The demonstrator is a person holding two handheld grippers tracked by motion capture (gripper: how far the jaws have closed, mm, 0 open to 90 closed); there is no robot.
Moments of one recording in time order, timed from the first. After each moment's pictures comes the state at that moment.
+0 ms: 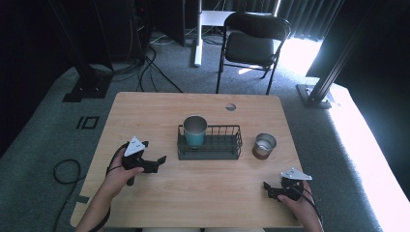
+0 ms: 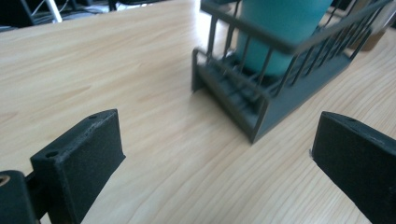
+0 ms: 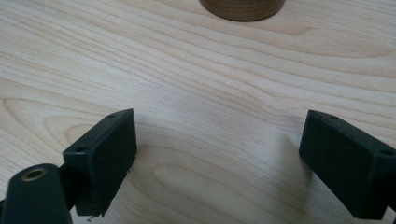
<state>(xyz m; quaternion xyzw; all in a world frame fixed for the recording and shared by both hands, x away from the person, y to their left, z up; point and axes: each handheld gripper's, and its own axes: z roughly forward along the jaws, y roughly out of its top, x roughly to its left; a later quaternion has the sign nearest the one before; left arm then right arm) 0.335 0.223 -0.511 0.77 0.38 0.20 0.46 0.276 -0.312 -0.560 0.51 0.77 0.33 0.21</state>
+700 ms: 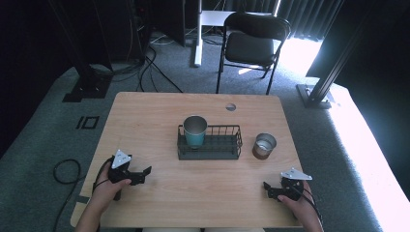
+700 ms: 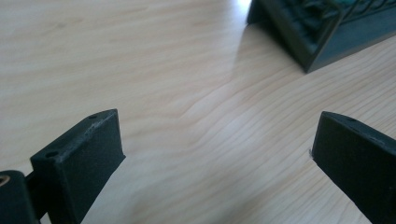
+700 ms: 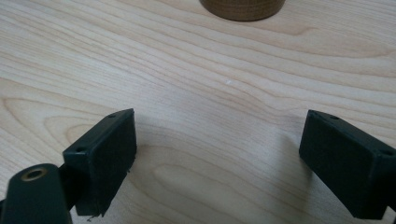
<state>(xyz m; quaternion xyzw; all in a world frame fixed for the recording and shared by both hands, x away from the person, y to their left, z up) 0.306 0.265 -0.544 0.76 0.46 0.21 0.41 0.276 -0.312 -0.560 0.51 0.77 0.33 0.21</state>
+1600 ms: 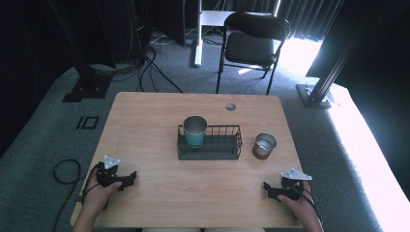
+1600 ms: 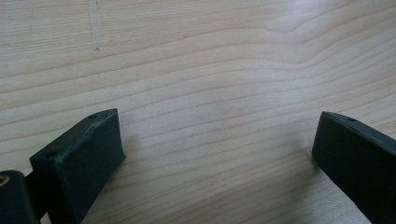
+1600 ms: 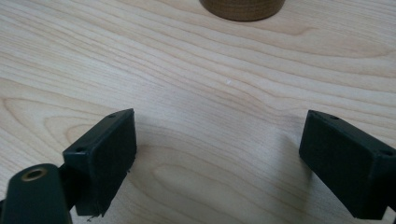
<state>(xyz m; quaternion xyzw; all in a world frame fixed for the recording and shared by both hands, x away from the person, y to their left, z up) 0.298 0.293 -0.557 0.74 0.56 0.23 0.29 0.276 -0.312 -0.560 0.51 0.77 0.33 0.21</state>
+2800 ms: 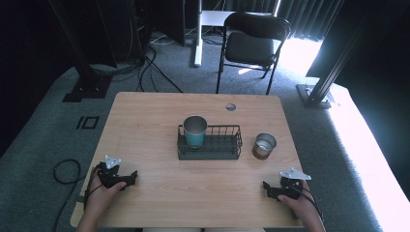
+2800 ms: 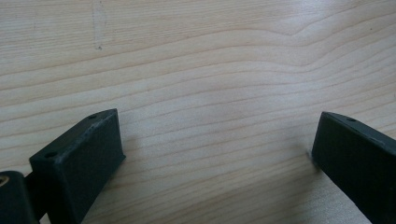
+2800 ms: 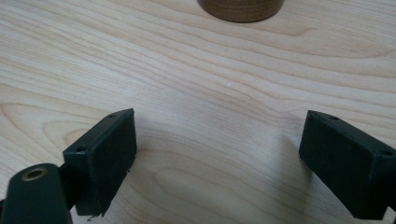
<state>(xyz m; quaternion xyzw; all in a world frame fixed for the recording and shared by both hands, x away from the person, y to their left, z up) 0.298 0.289 -0.558 0.73 0.57 0.23 0.29 0.277 -0.309 -0.559 0.51 0.76 0.33 0.22</state>
